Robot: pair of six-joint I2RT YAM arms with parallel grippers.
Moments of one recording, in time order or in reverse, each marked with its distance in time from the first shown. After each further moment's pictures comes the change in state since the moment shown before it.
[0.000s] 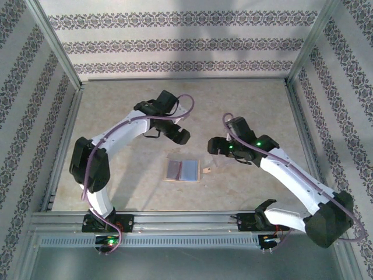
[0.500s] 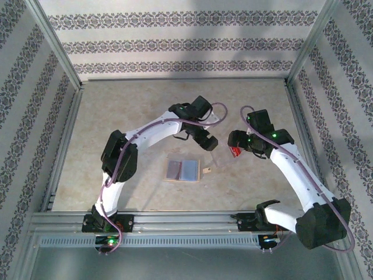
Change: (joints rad) left arm -0.198 0.299 0.318 -0.014 -0.001 -0.007; right arm -0.280 0.020 0.026 -0.088 0.007 -0.151
